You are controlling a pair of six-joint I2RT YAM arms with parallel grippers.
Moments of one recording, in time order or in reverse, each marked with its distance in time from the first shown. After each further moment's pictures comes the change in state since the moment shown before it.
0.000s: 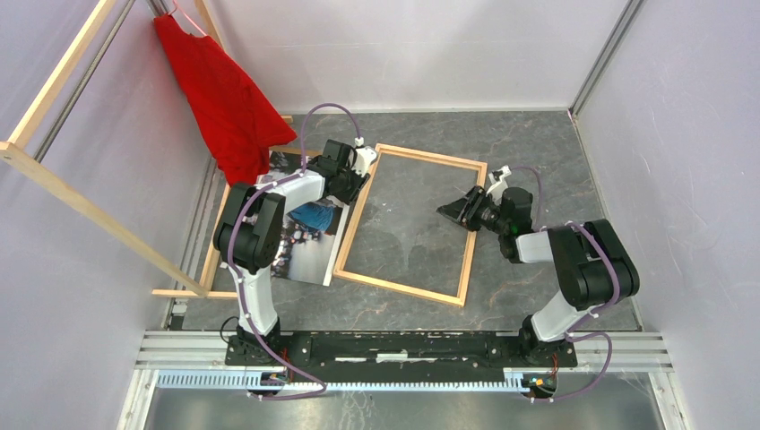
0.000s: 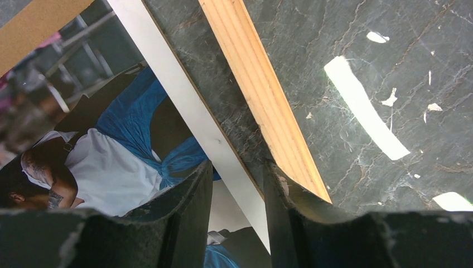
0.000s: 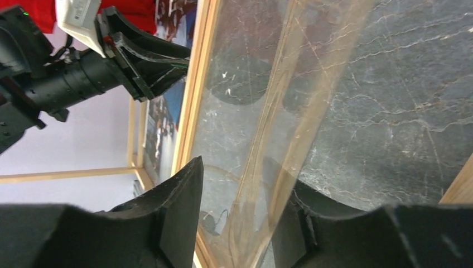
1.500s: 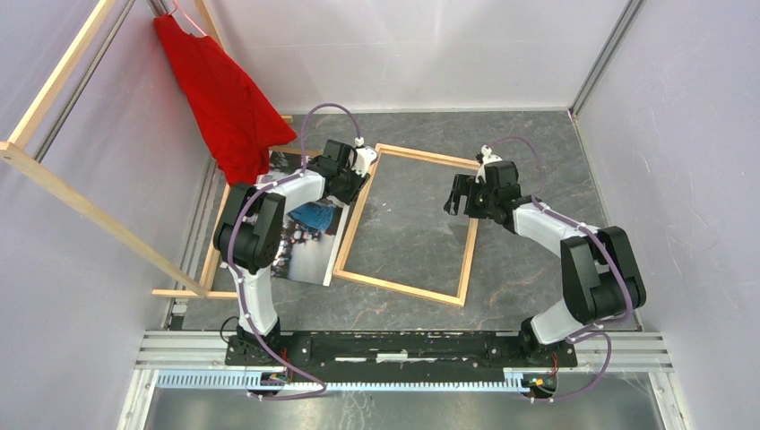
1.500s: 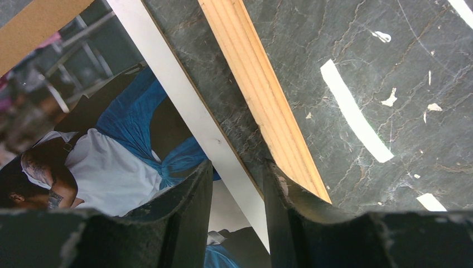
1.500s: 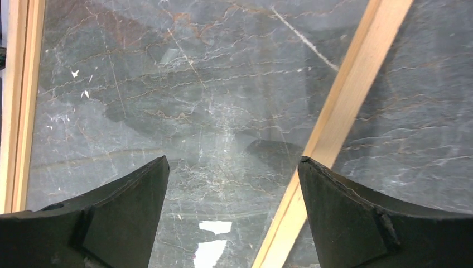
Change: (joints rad) left arm -0.001 0.000 0.000 0.000 -0.001 0.000; right arm 0.084 -0.084 0.353 -0.856 0.438 -0.535
